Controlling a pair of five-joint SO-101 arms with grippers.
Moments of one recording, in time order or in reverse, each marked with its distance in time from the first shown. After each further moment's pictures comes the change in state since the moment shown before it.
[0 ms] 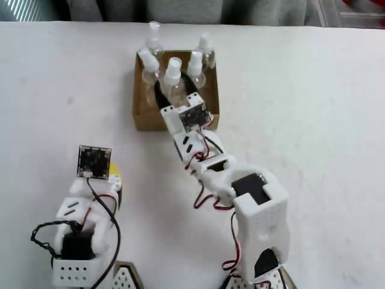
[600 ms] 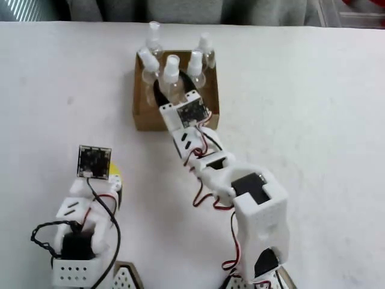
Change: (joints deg) left arm 0.0 0.0 0.0 0.0 0.0; right arm -0.1 0.1 -2.5 4.7 0.1
